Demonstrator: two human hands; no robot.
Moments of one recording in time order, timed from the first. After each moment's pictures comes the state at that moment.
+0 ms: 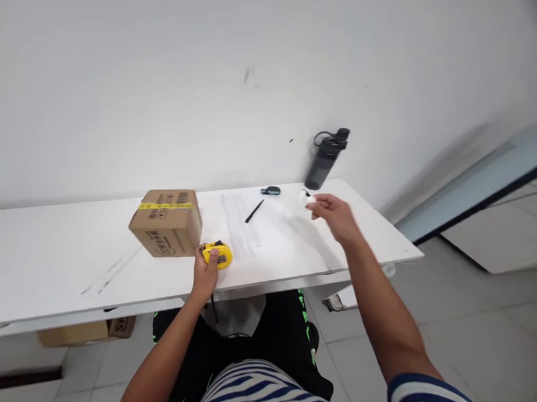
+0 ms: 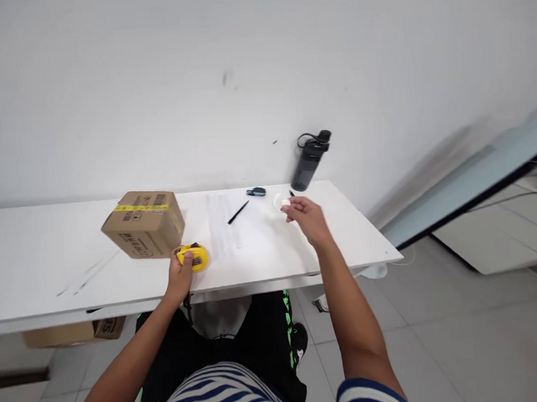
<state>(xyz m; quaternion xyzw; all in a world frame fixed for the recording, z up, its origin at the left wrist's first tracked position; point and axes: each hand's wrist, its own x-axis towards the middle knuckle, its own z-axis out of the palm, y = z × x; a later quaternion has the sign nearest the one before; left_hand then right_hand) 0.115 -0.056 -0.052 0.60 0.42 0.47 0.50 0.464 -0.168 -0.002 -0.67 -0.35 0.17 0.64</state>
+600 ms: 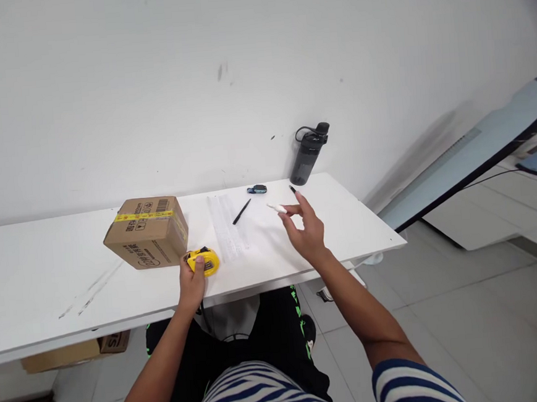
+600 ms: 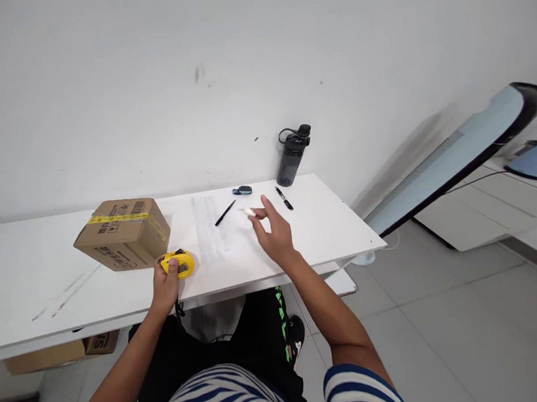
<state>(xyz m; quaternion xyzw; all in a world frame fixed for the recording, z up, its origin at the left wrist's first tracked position) 0.117 -0.051 -0.051 0.61 0.44 0.47 0.46 0.387 -0.173 0.020 -0.58 -0.53 -0.23 0.57</state>
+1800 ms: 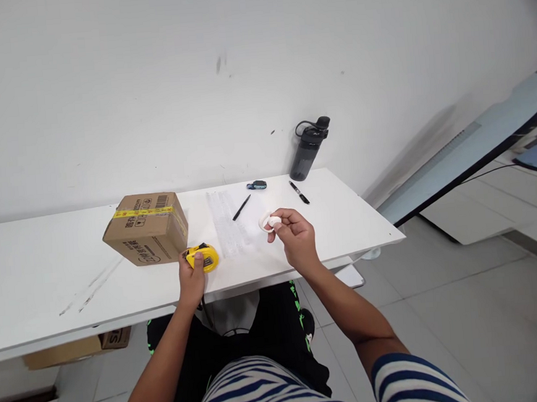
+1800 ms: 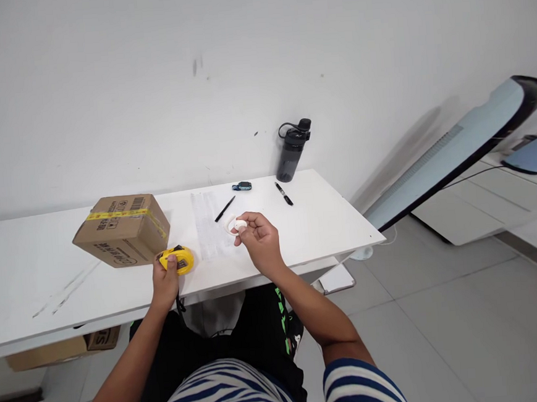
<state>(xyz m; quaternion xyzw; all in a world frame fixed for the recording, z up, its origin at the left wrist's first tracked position) 0.116 -0.051 -0.053 0.60 0.44 0.48 0.47 0.320 -0.186 0.048 -0.50 -0.38 0.19 0.75</state>
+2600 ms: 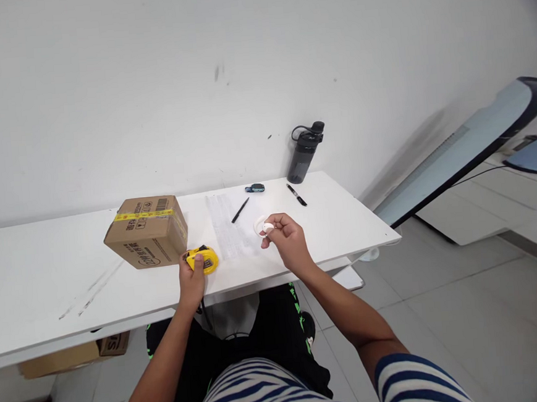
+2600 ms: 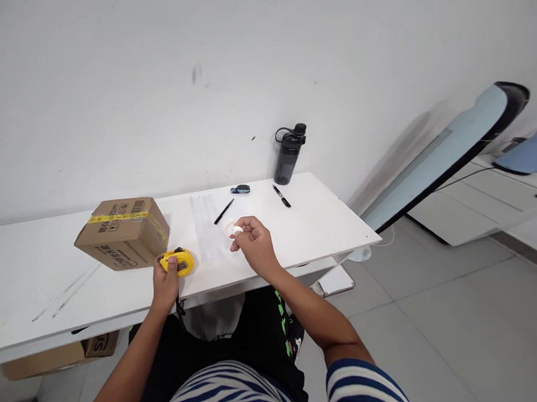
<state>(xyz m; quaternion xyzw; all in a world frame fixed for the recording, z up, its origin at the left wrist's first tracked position) 0.116 -0.052 -0.050 0.60 0.43 0.49 0.47 0.313 -0.185 0.049 -0.55 -0.34 0.25 0.72</state>
